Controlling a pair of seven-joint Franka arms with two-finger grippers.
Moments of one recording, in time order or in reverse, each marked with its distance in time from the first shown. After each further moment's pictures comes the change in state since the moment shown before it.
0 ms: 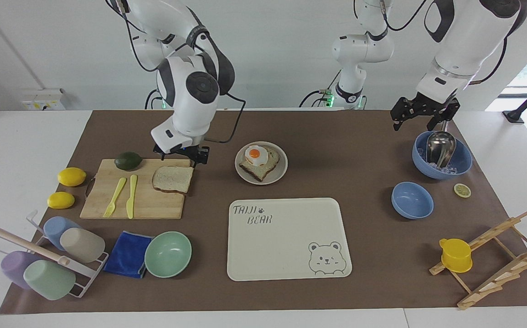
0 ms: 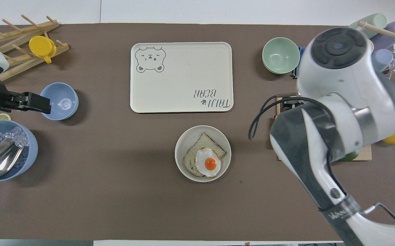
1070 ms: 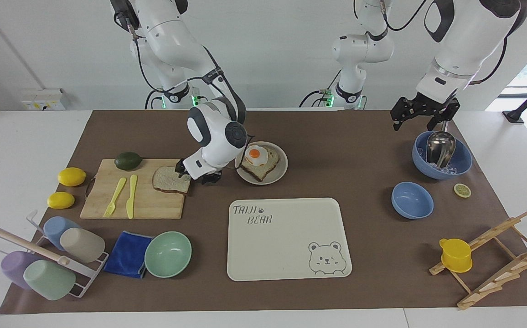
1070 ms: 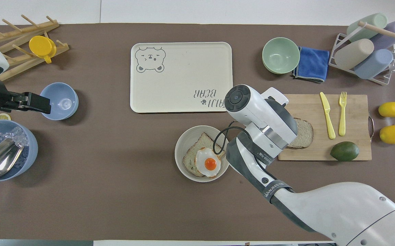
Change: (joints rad) left arm 0.000 0.000 0.000 0.000 0.000 0.000 0.000; right arm 0.033 0.100 -0.002 -0.192 -0.104 0.144 0.151
